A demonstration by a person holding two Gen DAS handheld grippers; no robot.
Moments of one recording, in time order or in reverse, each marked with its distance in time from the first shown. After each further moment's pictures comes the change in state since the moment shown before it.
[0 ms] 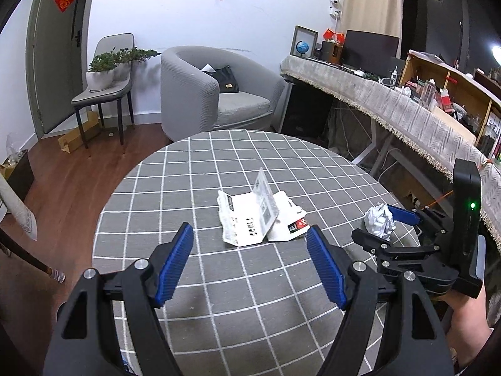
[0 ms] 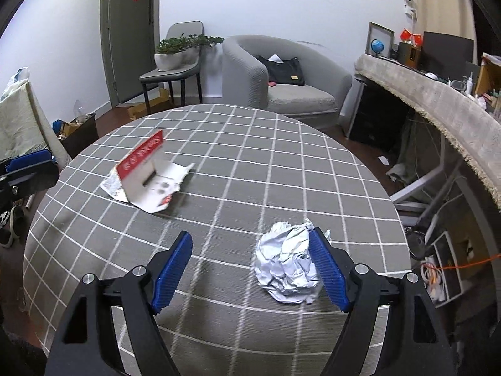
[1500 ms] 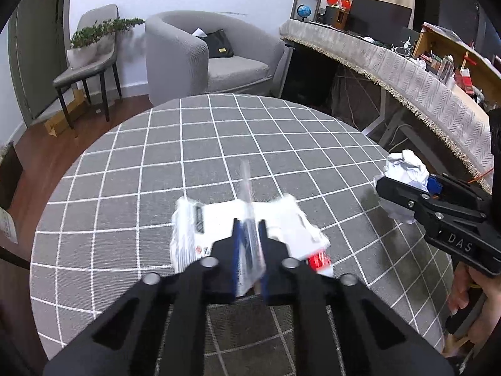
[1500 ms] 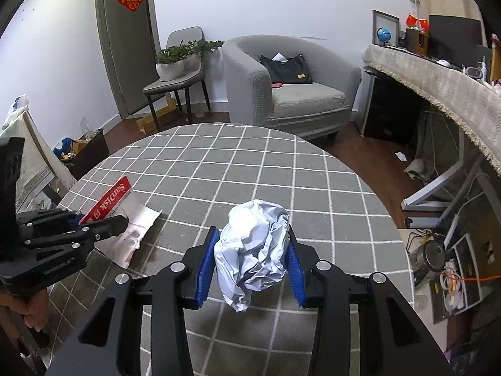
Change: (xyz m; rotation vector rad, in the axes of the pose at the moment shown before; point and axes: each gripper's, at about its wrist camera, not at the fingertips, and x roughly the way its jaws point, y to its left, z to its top) left arm 0.106 -0.009 0.021 -0.005 0.161 -0.006; right arm 0.035 -0.034 0.044 0.047 -0.008 0.114
